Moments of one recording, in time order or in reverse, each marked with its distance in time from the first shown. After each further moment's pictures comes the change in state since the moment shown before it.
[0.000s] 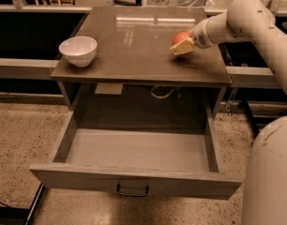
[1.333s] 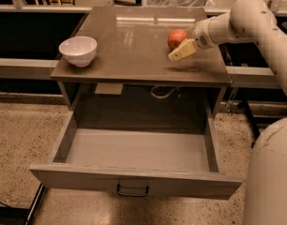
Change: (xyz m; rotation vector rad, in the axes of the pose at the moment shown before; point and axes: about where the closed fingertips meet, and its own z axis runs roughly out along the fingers) arm 0.000 0.002 -0.003 -0.035 -0.034 -0.039
